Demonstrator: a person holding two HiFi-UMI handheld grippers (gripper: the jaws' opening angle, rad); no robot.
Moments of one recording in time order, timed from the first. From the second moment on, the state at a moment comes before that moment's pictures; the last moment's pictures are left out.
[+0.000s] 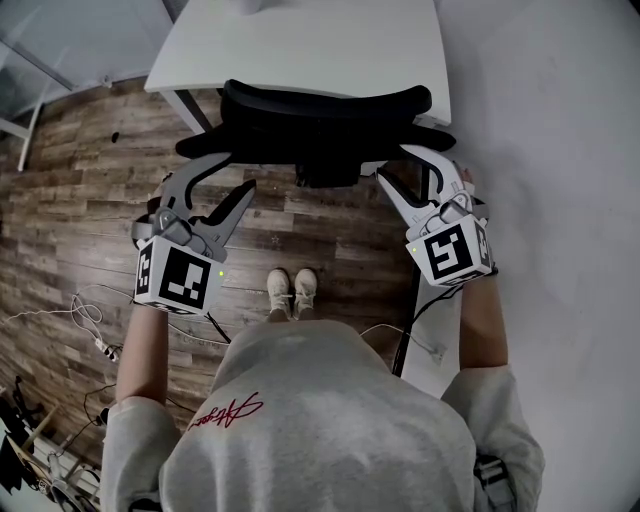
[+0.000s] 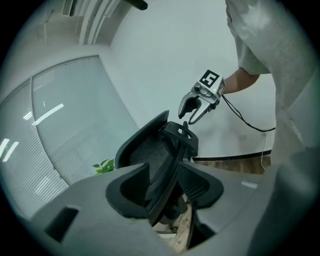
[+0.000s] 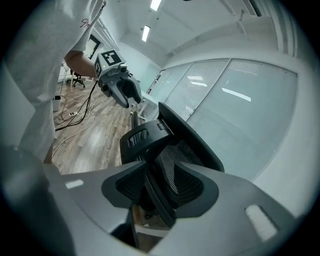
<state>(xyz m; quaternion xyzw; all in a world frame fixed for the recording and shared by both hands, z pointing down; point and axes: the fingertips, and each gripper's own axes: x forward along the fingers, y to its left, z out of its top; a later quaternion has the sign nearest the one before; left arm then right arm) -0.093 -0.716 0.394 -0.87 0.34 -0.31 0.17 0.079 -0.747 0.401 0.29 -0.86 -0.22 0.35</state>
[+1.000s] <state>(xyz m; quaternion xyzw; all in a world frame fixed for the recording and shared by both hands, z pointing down) -0.095 -0.748 0.460 -0.83 0.26 -0.44 0.23 0.077 -0.776 0.466 0.18 -0.80 -0.27 0.51</state>
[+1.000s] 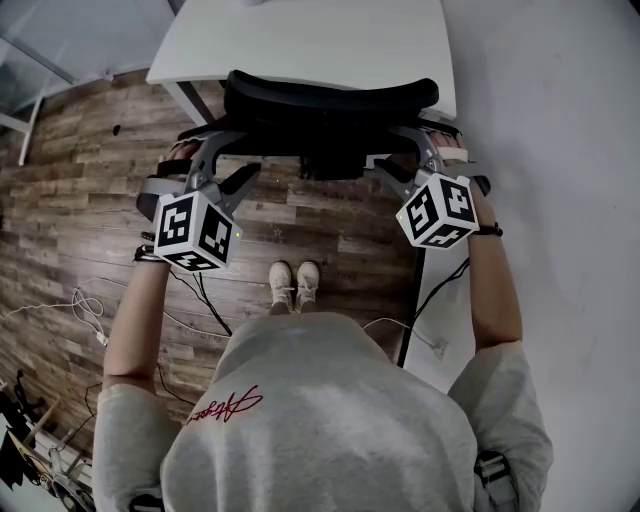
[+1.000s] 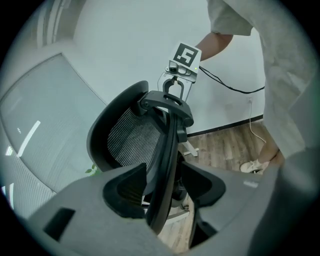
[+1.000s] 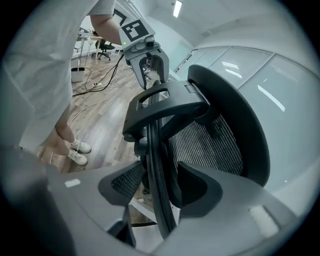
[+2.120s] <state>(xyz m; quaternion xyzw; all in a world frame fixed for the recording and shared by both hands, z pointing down) -0.079 -0.775 0.514 -0.78 0.17 -0.54 0.25 0.088 -0.791 0.518 0.11 -0.75 -0.28 0.60</state>
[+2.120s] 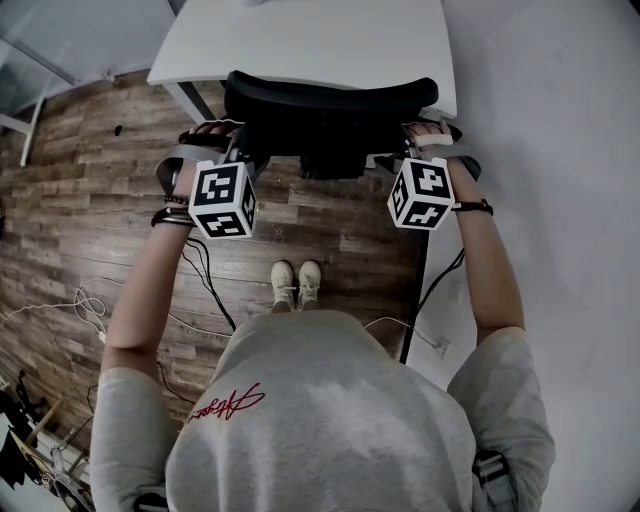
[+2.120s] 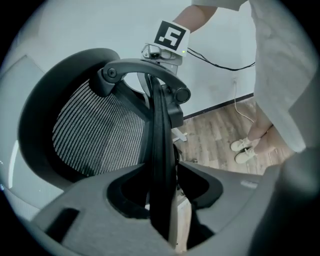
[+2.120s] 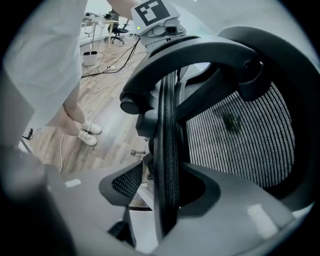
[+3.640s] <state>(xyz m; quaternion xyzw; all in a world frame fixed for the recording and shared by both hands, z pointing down) -0.084 -0.786 0.528 -0.73 0.18 -0.59 0.28 0.087 -0.801 0.519 0.17 -0.72 -0.31 0.60</state>
